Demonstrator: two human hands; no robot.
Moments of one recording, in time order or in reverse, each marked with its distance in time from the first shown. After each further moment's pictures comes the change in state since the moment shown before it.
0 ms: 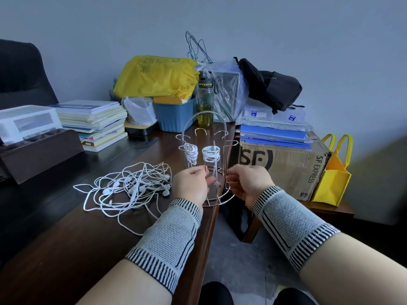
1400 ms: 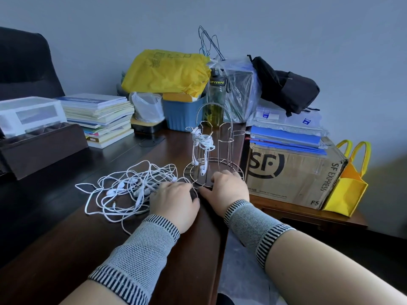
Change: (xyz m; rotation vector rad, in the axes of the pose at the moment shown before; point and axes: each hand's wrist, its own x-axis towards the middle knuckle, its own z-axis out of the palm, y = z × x) left_hand 0.039 -0.017 -0.064 1.439 -0.087 0.423; right_hand 0.047 0.042 0.064 -1.351 0.032 -0.554
